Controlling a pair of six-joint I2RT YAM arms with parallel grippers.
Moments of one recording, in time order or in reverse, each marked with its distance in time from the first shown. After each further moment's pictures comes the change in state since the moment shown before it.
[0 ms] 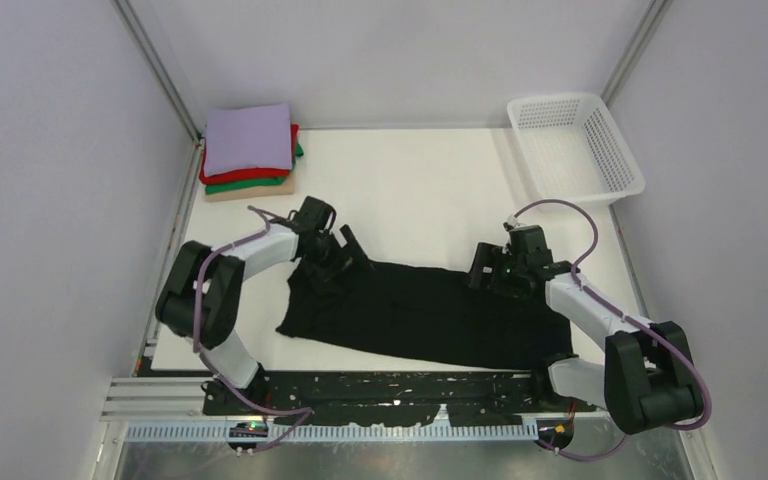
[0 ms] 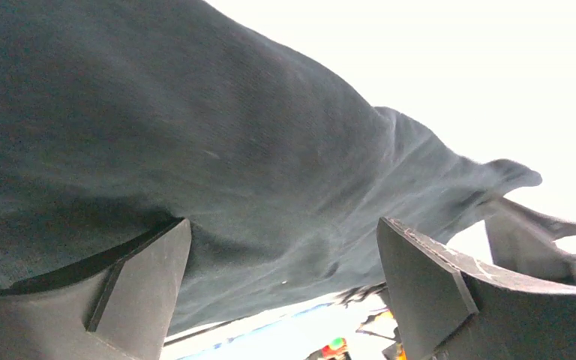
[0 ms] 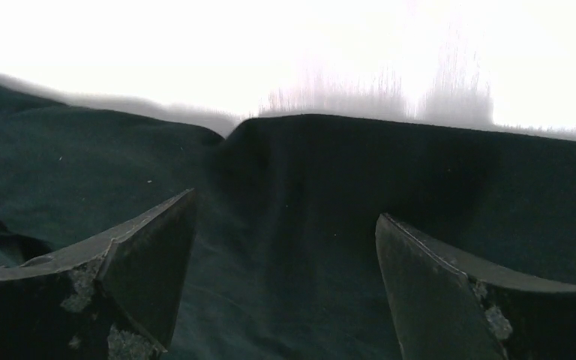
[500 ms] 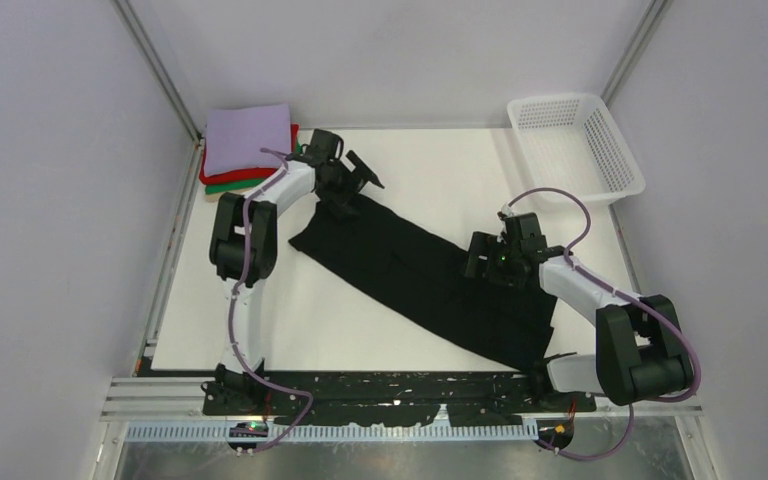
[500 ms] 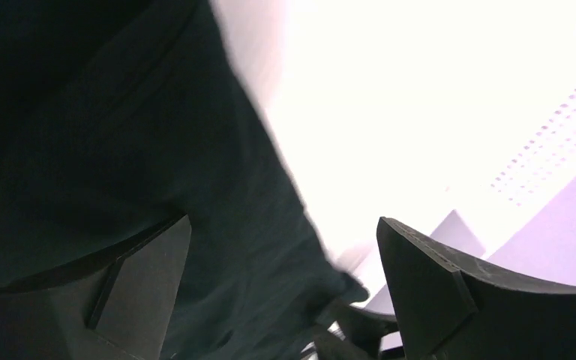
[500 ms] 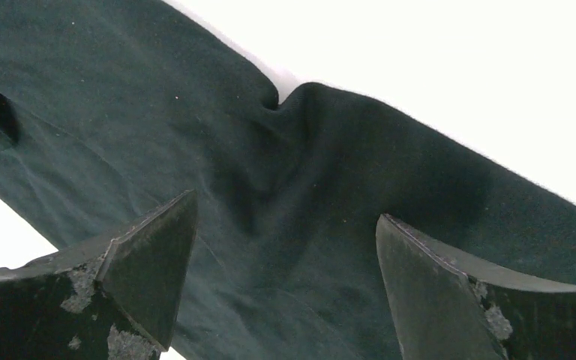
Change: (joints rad) left arm 0.109 0.568 0.824 -0.079 0.020 -0.069; right arm 0.000 0.154 0.112 0.029 -0.021 -0.010
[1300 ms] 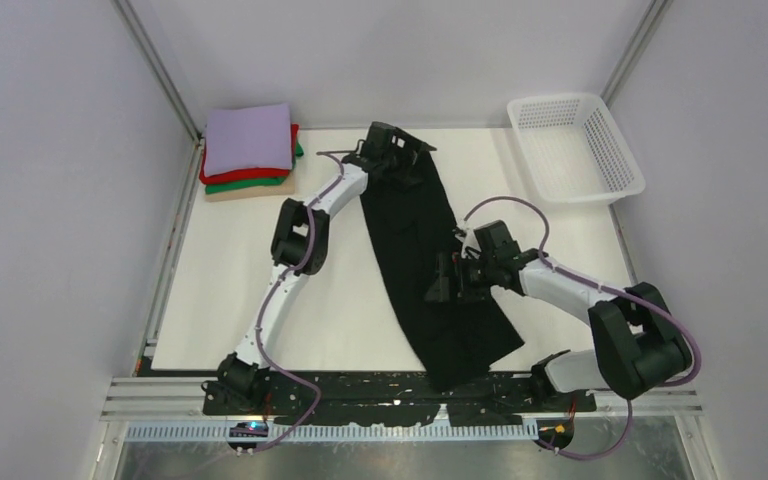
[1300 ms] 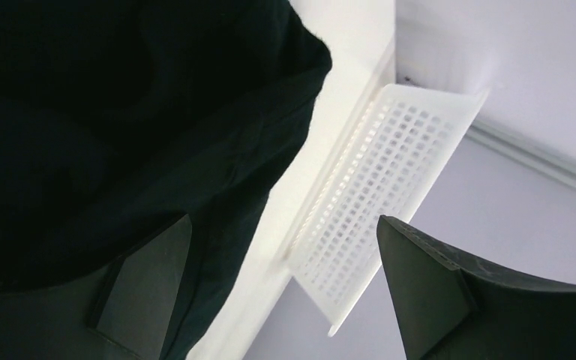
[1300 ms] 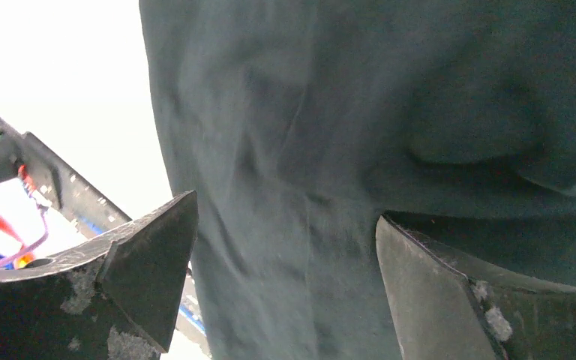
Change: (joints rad) left arm -0.155 0.553 0.727 0.225 -0.045 -0.444; right arm 0.174 0.011 -0.017 -0.017 -0.251 -0.025
